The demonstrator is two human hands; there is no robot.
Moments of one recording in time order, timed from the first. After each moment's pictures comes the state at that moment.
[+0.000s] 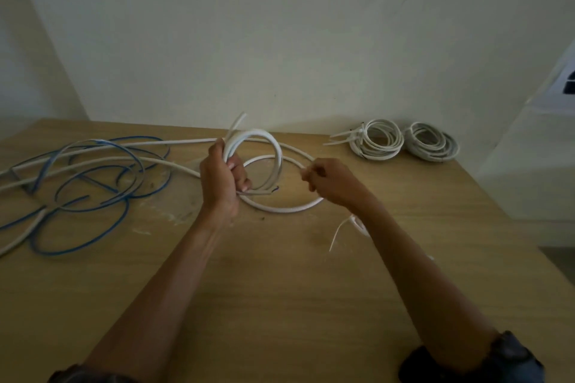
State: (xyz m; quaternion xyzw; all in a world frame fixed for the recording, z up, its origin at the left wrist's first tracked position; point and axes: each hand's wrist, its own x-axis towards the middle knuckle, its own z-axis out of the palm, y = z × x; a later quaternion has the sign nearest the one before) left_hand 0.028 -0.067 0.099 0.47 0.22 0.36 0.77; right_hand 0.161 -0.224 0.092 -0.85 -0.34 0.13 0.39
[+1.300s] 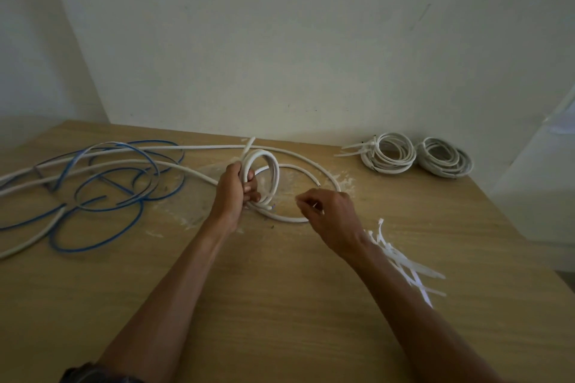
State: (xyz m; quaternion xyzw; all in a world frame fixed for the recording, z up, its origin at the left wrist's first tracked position) left_hand 0.030 -0.042 0.068 0.57 0.22 0.30 0.74; right_hand 0.117 -0.225 0.060 -0.81 -0.46 -0.08 0.36
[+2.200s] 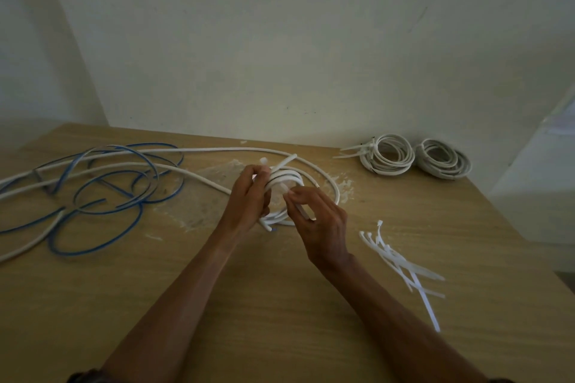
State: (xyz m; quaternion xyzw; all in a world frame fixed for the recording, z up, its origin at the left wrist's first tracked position) left_hand 0.025 -0.066 0.067 0.70 0.14 0.30 0.63; right_hand 0.088 -0.207 0.048 -0.64 -0.48 -0.34 0.50
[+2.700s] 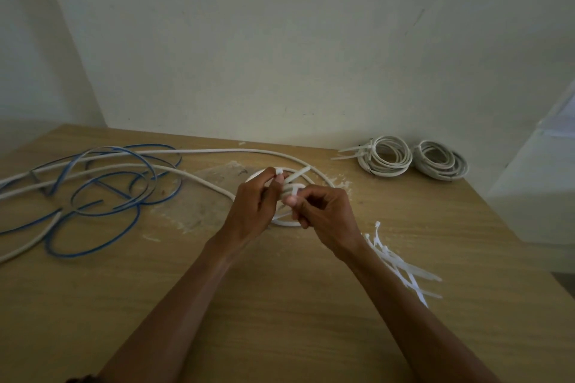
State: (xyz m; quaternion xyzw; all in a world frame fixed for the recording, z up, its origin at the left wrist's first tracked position) left_hand 0.021 -0.077 0.072 0.83 0.03 0.37 0.42; right_hand 0.091 -0.227 0.085 -0.60 -0.42 0.14 0.67
